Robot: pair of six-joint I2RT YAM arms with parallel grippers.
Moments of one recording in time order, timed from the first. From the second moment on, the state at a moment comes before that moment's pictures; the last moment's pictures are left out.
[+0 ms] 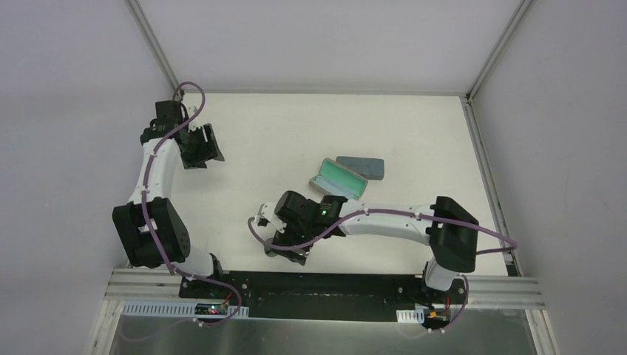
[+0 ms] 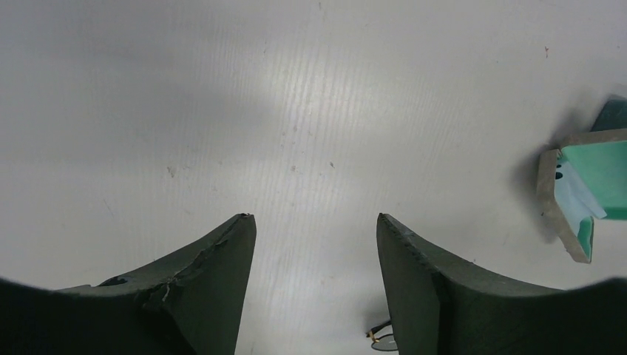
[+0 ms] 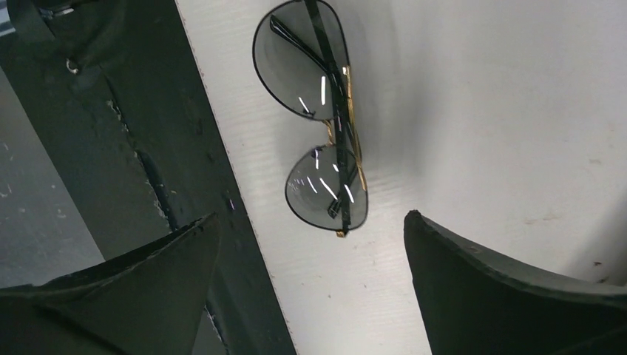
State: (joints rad) left arm 0.22 1.51 1.28 -0.82 0.33 0.04; right arm 1.27 1.69 1.27 -0.62 -0.11 -0.06
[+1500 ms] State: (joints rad) left arm 0.23 1.45 1.18 -0.79 0.40 -0.03; right arm 1.17 1.74 1.33 -0.60 0.00 -0.04
